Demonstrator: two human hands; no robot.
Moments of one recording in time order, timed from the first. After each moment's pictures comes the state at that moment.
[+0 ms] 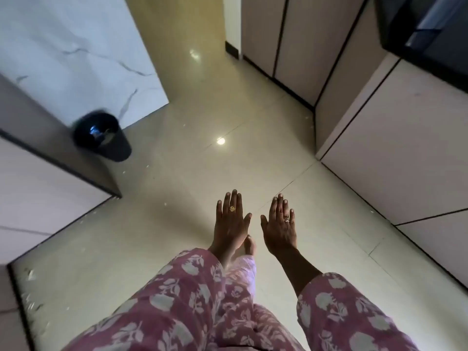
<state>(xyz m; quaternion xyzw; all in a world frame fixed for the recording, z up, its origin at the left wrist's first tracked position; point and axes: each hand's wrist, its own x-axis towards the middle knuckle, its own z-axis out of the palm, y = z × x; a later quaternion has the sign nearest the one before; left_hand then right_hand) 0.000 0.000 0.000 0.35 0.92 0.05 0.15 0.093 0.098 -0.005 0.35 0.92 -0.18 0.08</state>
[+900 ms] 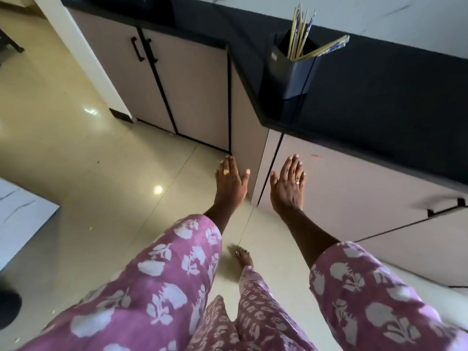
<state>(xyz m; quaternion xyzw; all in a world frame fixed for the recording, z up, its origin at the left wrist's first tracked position) -0.174 0.501 0.057 0.51 0.82 0.21 0.13 -0.037 0.550 0.066 0.58 0.79 -0.18 -0.11</state>
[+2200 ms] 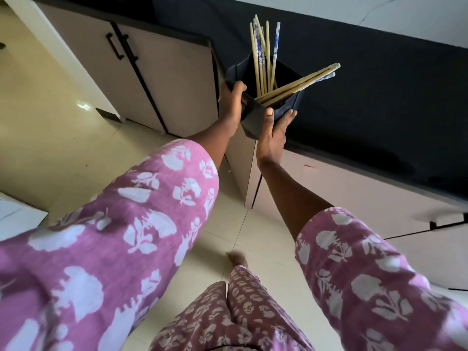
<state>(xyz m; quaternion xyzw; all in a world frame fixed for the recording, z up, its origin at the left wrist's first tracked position) -0.212 0.688 0.164 0.24 0.62 0.64 0.38 -0.108 0.653 0.130 0.51 0.56 -0.47 -0.44</state>
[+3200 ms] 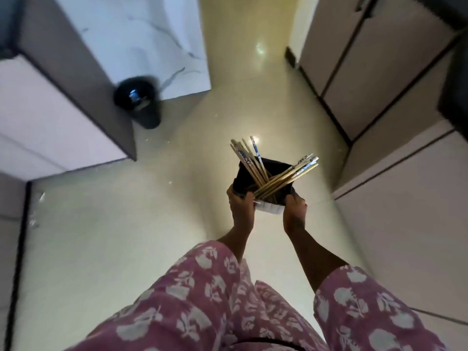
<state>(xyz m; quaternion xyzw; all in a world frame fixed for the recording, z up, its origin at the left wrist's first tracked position) -0.006 0.157 0.022 -0.25 0.65 0.71 0.14 0.027 0.260 0.028 0.36 0.72 -0.59 -0.06</state>
